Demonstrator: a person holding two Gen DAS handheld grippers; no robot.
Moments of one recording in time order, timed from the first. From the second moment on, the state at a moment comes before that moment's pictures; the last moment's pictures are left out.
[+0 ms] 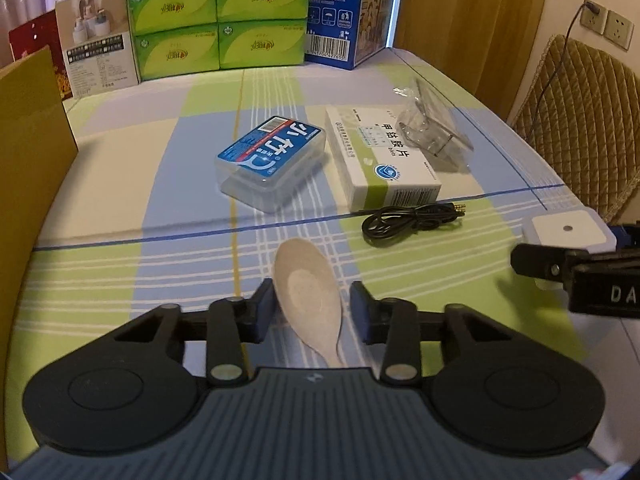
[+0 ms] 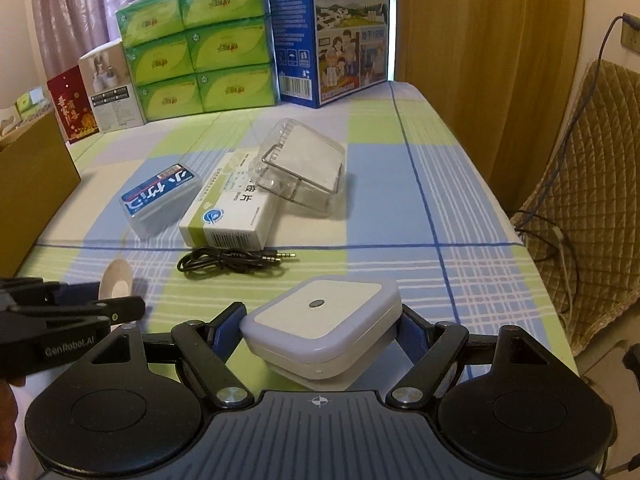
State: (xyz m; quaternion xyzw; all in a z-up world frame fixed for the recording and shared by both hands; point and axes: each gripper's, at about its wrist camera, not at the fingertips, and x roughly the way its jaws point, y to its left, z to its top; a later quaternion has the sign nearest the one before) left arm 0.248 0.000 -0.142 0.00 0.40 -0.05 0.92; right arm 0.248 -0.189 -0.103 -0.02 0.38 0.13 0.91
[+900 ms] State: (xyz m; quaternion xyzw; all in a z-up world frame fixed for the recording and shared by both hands) left arm 0.243 -0.004 -0.142 0.03 0.39 -0.03 0.92; right arm 0.248 -0.183 -0.098 -0.01 0.38 0.14 0.91
